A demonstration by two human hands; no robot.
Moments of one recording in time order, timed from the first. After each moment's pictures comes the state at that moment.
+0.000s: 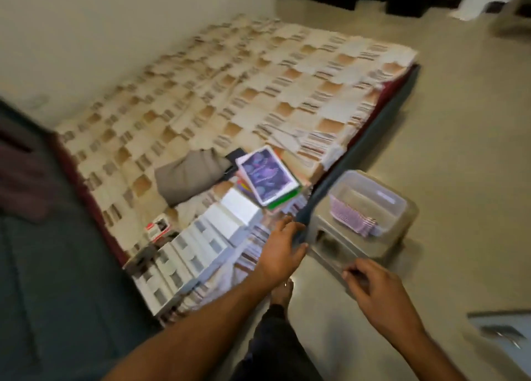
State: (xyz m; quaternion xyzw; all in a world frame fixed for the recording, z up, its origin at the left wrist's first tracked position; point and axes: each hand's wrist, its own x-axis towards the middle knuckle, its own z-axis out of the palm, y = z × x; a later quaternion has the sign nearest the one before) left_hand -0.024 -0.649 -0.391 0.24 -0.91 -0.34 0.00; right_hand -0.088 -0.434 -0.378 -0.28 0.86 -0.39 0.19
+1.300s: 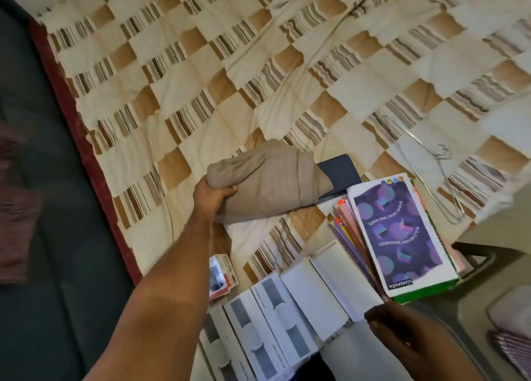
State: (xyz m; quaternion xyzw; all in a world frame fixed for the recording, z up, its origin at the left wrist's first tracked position) left_hand 0.004 -1.296 -0.599 0.63 -0.55 -0.52 0.16; right_hand -0.156 -0.893 -0.434 -0.34 0.81 -0.20 0.44
